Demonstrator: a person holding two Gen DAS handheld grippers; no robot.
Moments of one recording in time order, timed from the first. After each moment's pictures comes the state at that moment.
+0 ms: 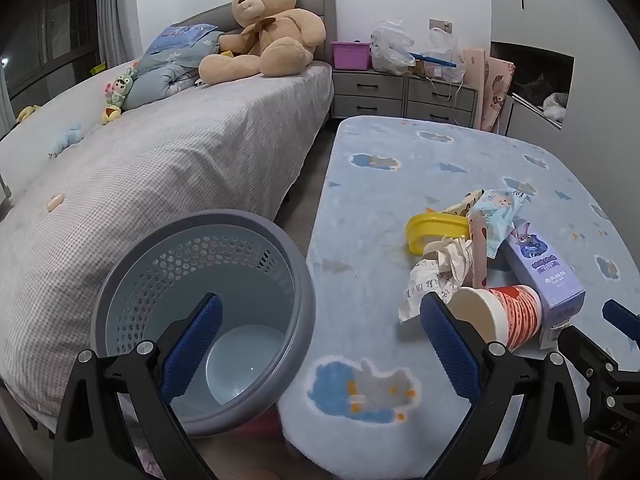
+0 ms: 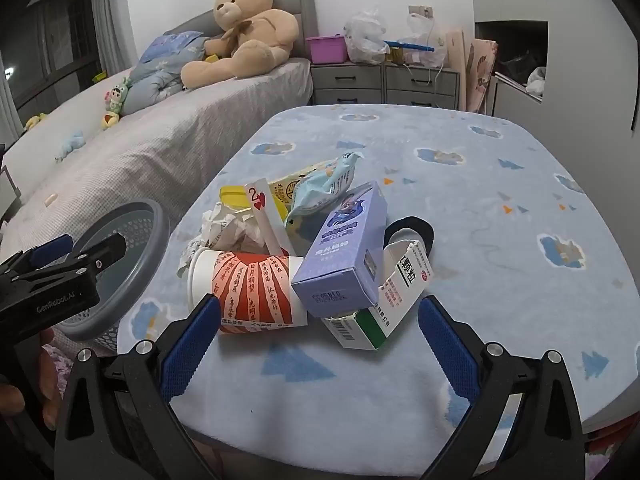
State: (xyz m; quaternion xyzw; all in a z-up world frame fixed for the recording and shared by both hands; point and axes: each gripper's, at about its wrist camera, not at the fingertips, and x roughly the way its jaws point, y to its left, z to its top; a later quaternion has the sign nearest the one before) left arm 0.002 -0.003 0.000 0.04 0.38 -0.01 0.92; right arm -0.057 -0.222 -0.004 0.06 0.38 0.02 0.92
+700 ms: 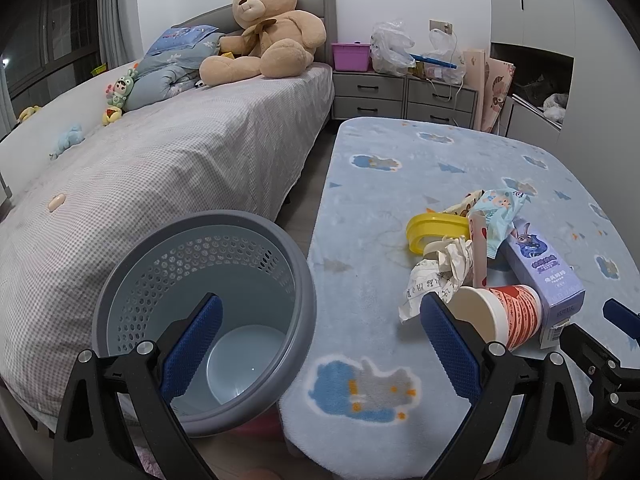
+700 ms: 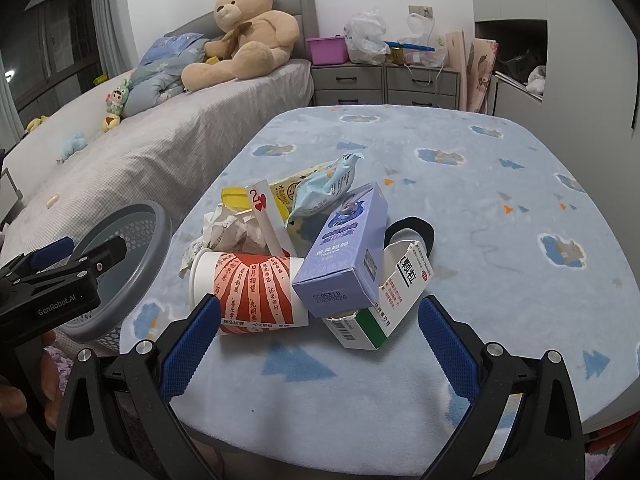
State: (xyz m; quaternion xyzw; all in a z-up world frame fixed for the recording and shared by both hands) left arm -0.004 0.000 -0.001 0.04 0.38 -0.01 0.93; right arm -0.058 -0.222 -0.003 0.06 0.38 0.02 0.92
